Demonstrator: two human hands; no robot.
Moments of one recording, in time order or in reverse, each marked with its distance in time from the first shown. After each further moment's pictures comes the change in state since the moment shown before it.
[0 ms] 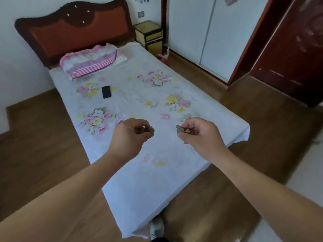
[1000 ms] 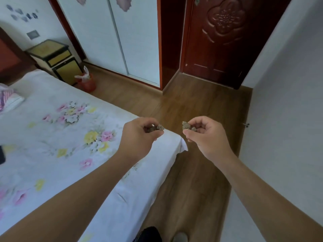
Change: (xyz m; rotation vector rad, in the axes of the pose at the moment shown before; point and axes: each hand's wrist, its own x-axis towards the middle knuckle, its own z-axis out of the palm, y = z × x) left_hand 0.220 0.239 0.434 -0.043 -0.336 0.187; right_hand 0.136 0.159 -0.421 -0.023 0.498 0.187
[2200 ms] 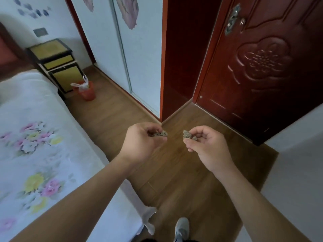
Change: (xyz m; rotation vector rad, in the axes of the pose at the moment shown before) left_hand 0.516 0.069 0.213 -0.007 0.174 -0.108; right_hand 0.579 0.056 -0.133 0.025 -0.289 0.006
